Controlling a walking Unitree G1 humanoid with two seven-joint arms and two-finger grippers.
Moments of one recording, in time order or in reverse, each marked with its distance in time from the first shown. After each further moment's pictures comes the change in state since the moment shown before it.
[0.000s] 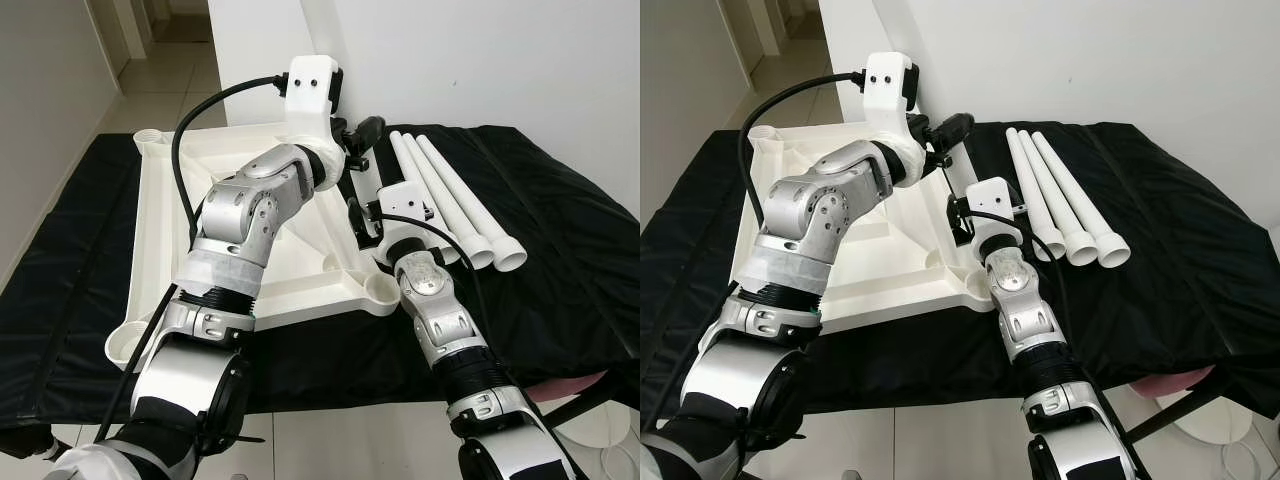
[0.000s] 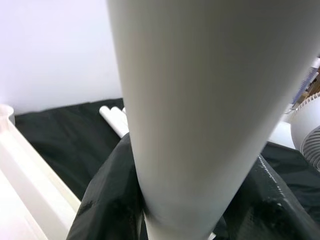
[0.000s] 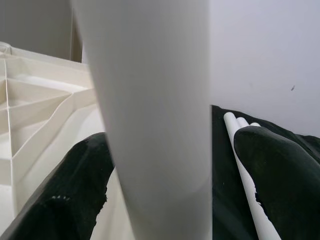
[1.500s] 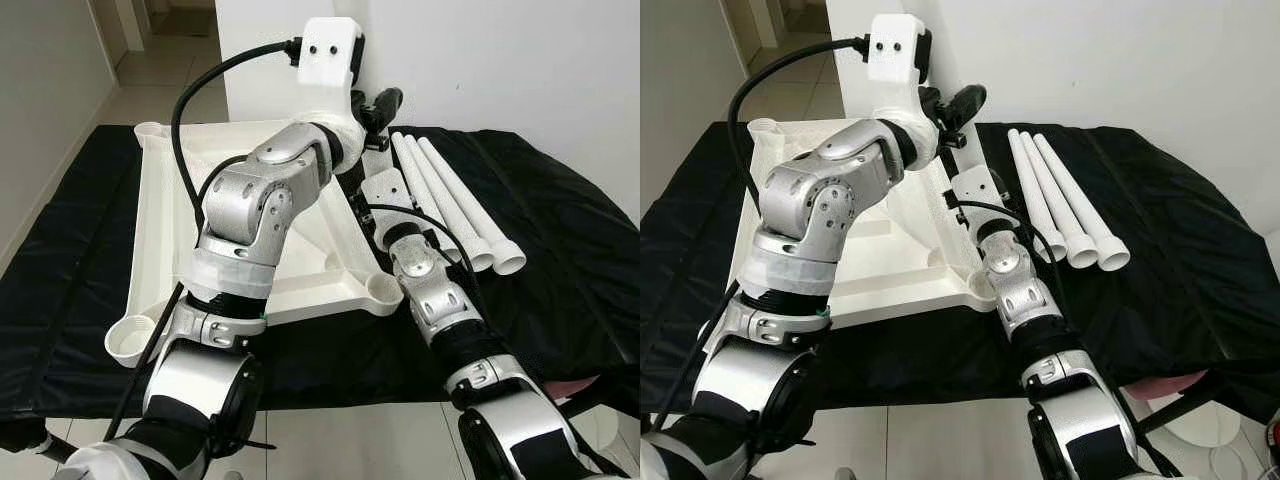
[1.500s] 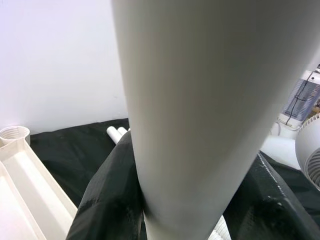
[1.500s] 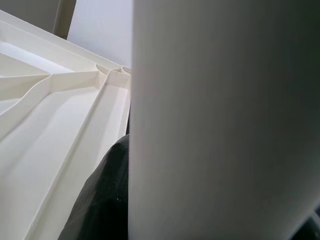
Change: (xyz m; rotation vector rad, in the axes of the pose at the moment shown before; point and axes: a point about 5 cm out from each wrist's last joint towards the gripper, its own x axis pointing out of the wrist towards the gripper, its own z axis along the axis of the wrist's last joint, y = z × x) left arm -0.002 -0.030 0.021 0.017 -0.045 -0.007; right arm 0.022 0.001 0.005 -0.192 0.024 0.001
